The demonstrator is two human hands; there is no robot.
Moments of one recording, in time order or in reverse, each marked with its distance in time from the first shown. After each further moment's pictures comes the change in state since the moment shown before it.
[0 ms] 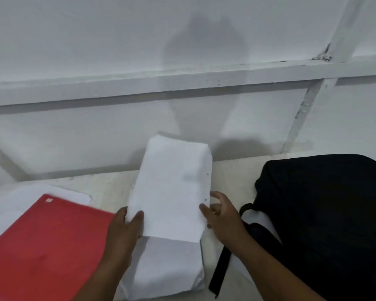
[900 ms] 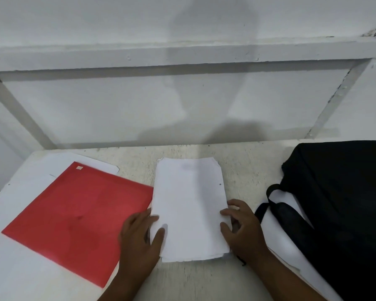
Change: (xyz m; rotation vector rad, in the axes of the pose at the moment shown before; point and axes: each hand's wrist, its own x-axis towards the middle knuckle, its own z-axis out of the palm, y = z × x) left_hand -0.037 -0.090 -0.072 0.571 0.013 0.462; right_hand -0.046 0.077 0.038 -0.413 0.138 -0.506
